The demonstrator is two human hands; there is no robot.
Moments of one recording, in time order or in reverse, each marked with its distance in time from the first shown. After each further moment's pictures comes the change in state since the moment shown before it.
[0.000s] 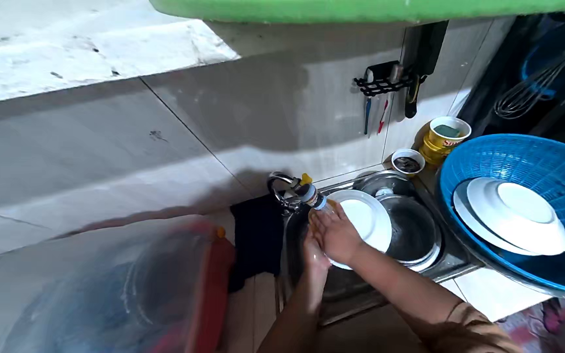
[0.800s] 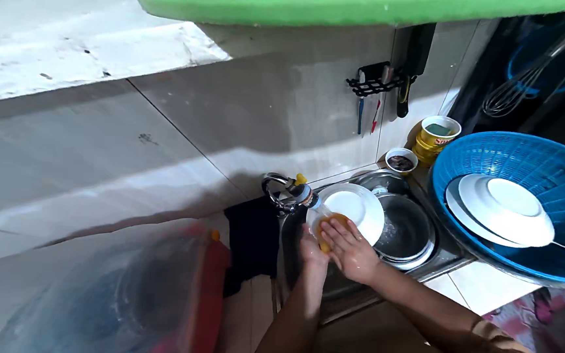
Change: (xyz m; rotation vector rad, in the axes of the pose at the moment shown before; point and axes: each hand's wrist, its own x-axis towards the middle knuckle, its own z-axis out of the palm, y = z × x) left_hand -0.002 0.004 0.022 -0.004 0.128 -0.009; right_hand -0.069 0.028 0.047 -0.132 0.316 -0.086
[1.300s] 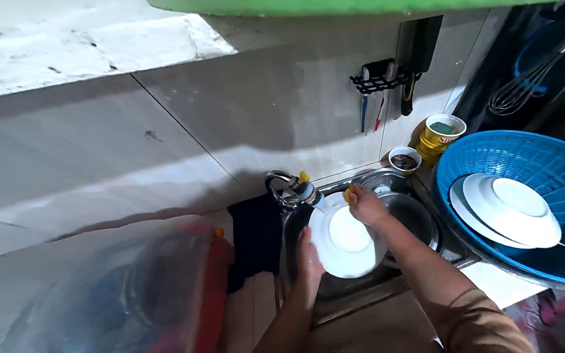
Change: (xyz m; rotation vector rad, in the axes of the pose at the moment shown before) left_hand -0.022 0.022 -0.024 0.255 -0.108 0.114; right_hand 0.094 0.104 -0.014 0.351 -0.298 0.572
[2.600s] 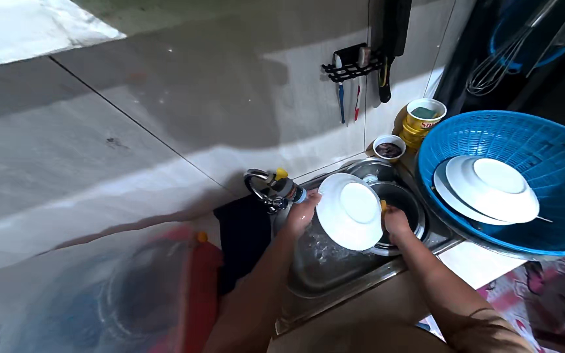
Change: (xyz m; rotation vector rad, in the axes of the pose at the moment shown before) left_hand 0.039 0.078 0.078 0.886 -0.357 -0.092; right_hand -0.095 0.126 0.034 0.724 0.236 0.711
